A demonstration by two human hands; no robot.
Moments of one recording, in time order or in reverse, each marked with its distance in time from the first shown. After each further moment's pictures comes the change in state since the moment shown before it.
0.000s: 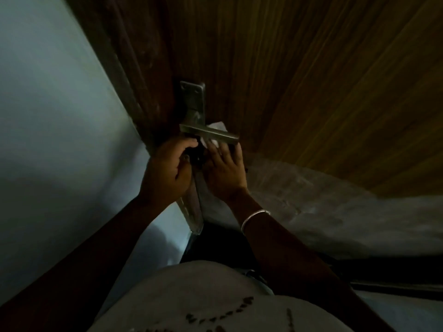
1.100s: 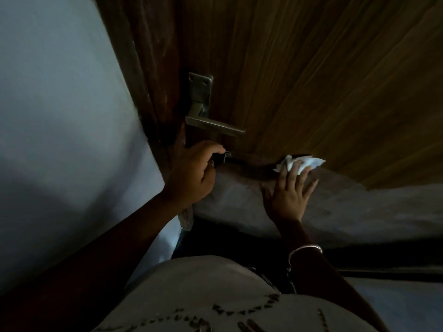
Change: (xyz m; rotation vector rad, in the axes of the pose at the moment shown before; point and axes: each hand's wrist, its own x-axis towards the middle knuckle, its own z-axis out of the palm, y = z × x) left_hand -0.007 0.002 0.026 -0.191 -0.149 0.094; right_hand -0.107 0.081 0.007 0.010 -0.128 0.531
